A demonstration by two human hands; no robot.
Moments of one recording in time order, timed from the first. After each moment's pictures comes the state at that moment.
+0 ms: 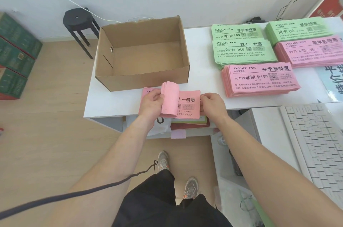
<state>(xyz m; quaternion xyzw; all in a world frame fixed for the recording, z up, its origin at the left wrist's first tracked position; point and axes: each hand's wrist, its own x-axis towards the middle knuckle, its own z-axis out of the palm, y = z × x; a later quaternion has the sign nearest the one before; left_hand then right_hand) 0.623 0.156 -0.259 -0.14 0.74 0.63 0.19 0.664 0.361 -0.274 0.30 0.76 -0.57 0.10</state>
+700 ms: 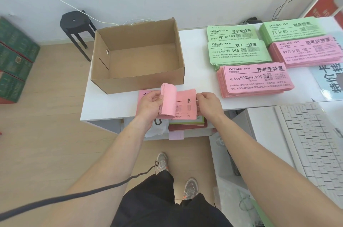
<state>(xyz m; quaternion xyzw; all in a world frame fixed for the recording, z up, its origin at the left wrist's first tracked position) 0.617 0.159 -0.269 -0.14 0.71 0.65 0.22 0.661 0.364 -0.266 0.27 0.79 -0.53 0.12</state>
